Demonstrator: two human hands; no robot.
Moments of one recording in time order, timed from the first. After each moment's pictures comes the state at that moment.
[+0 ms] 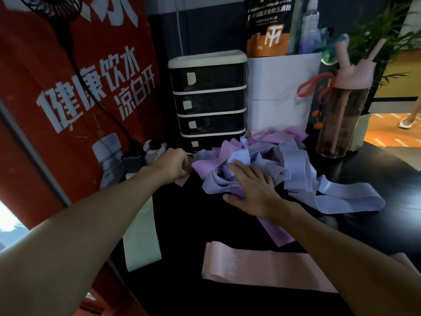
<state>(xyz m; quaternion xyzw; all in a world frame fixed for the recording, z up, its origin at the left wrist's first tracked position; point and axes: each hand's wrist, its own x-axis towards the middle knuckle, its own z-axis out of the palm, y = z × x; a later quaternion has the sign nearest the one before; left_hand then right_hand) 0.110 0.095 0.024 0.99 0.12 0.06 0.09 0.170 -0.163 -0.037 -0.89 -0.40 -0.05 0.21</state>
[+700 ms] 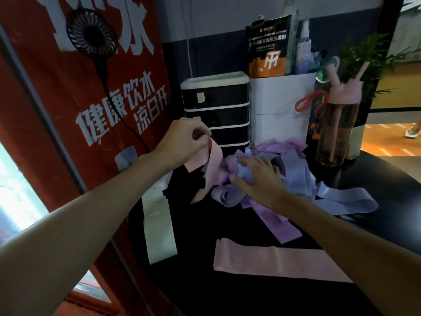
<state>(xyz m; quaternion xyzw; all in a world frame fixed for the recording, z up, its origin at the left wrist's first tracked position) 0.050 0.024 0.130 0.93 0.00 0.31 0.19 0.139 -0.168 0.020 -0.86 -0.36 -0.11 0.35</state>
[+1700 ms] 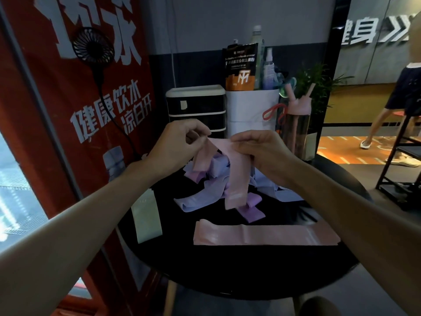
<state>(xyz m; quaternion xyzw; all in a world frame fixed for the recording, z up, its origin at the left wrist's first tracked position) -0.011 -0.042 0.137 0.88 -0.11 0.35 0.29 0.069 -0.241 0.120 -0.66 -0.30 0.07 0.68</state>
